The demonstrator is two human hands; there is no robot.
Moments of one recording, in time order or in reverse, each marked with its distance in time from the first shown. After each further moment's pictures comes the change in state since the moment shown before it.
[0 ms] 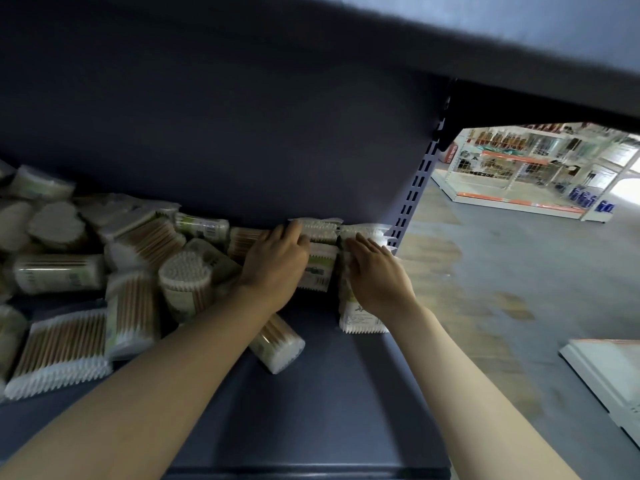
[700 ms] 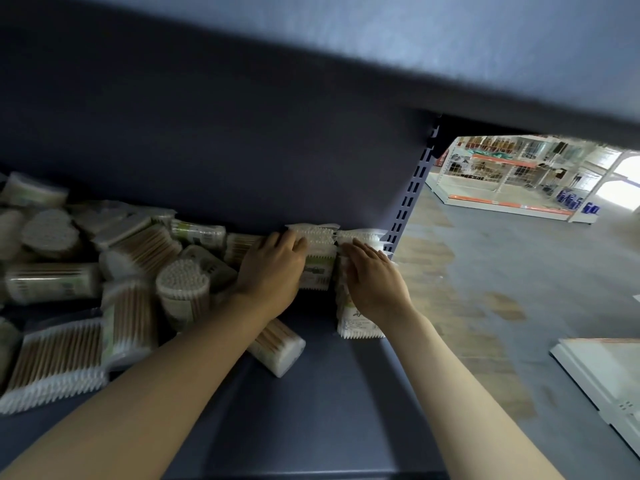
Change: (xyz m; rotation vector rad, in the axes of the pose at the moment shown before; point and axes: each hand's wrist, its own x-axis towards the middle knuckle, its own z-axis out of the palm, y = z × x) left_hand -0.001 -0.004 0.008 -0.163 -0.079 -0.035; right_hand -0.001 0.000 0.002 0.031 0.050 -0.004
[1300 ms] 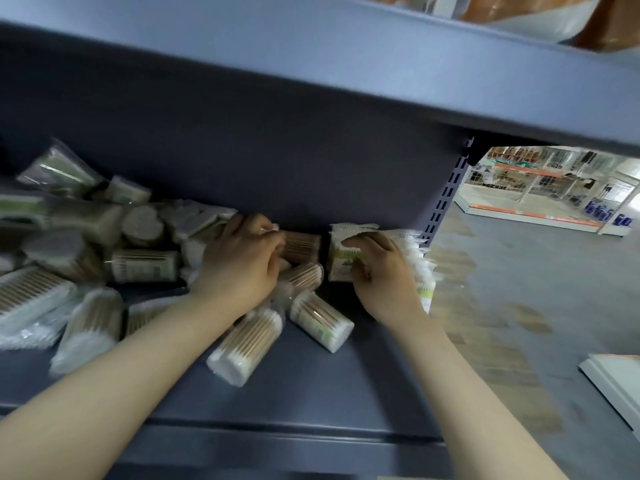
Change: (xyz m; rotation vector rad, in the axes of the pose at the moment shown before) left_hand -0.071 -0.078 -0.057 -0.139 0.257 -0.057; right_hand -0.027 -0.073 -0.012 0.253 0.248 -0.119
